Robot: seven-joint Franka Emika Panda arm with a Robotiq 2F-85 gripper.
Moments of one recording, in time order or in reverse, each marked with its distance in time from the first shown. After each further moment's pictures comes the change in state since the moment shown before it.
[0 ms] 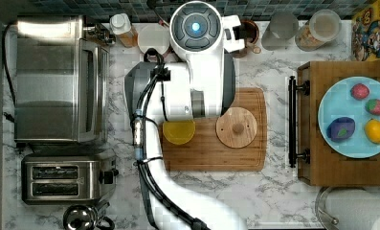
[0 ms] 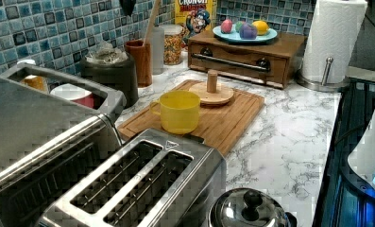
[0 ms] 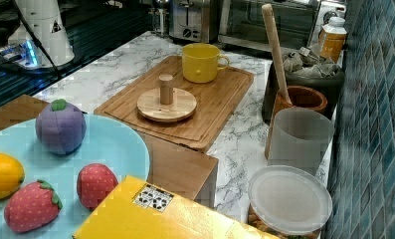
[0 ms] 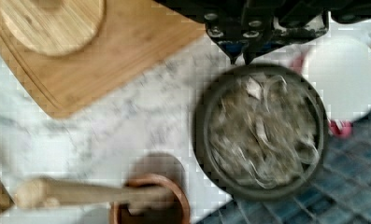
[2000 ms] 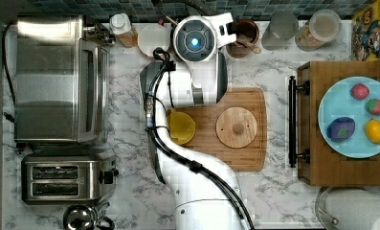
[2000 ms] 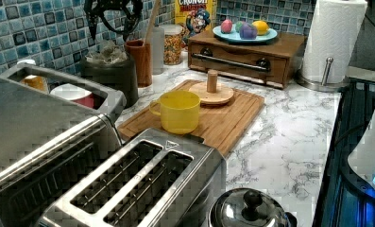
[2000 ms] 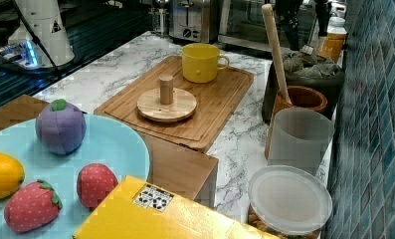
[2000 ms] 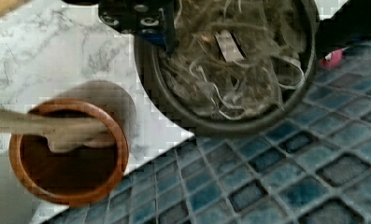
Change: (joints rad) arm 0.008 0.186 -0.017 -0.045 -0.026 0.462 0.001
